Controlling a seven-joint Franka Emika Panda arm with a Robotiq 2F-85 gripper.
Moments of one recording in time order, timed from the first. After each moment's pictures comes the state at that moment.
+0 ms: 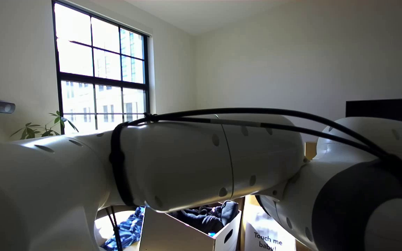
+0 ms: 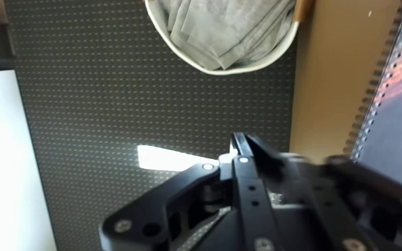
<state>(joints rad) -0.78 1.46 -0.13 -0.35 -0.09 1.93 -0.68</state>
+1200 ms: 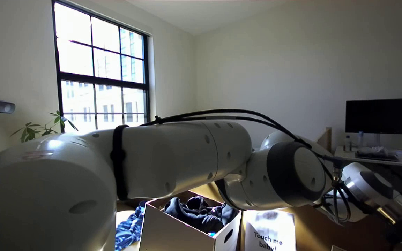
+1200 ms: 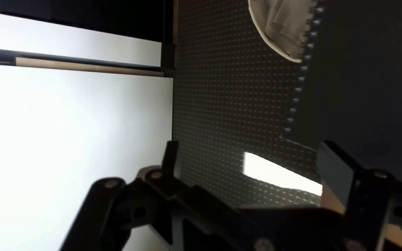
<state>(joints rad) -0.35 1.50 -0.45 -0.57 -0.49 2.07 -0.02</state>
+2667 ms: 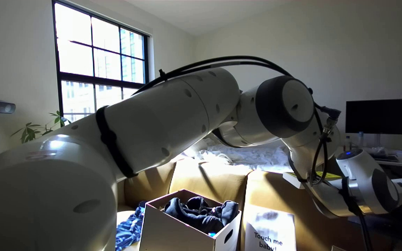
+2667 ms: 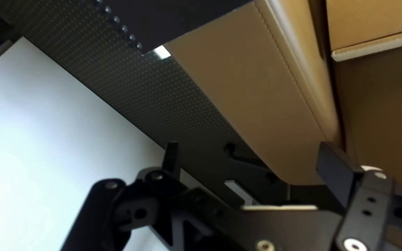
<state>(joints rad) -0.33 1.10 -0.29 -1.27 -0.30 2.88 0.49</state>
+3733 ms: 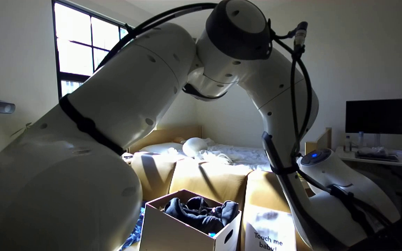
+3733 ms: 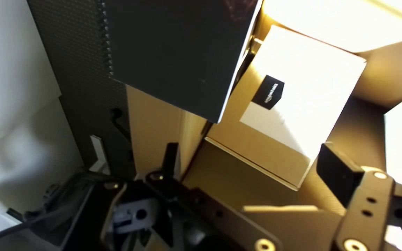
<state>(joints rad) -0.08 0.73 -0.62 -2.07 -0.99 3.49 0.42</state>
